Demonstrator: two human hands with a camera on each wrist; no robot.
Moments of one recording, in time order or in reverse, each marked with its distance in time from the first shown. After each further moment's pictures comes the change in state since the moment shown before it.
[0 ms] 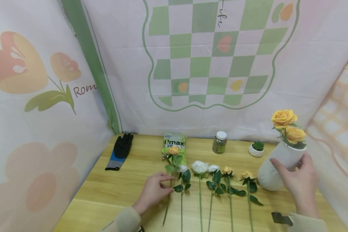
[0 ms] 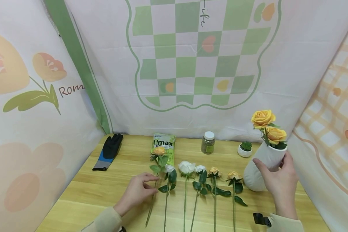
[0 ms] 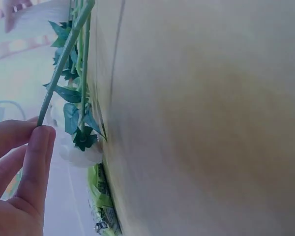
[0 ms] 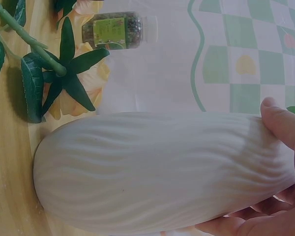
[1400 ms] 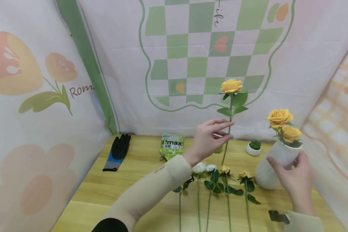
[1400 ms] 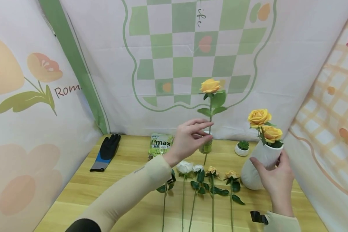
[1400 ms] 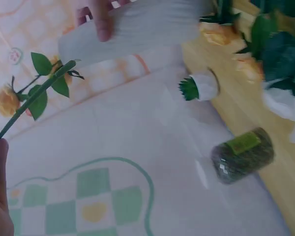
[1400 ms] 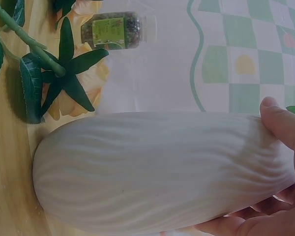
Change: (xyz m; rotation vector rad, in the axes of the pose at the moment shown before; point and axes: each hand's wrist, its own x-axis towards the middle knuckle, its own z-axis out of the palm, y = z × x) left_hand 0.151 0.201 0.039 -0.169 0.187 0.873; right_hand -0.001 0.001 -0.001 0.026 -0.022 -0.002
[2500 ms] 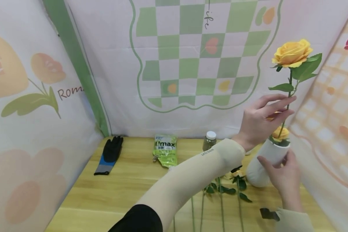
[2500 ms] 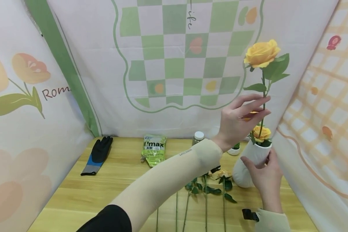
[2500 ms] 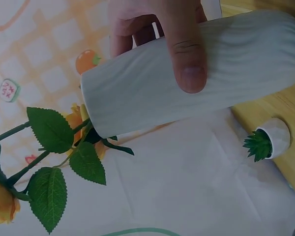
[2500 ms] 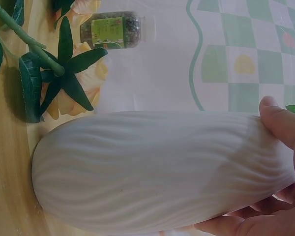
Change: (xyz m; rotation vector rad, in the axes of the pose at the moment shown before) left_hand 0.119 0.045 0.115 0.076 0.210 0.343; right_hand -0.003 0.003 -0.001 -0.027 0.031 -0.041
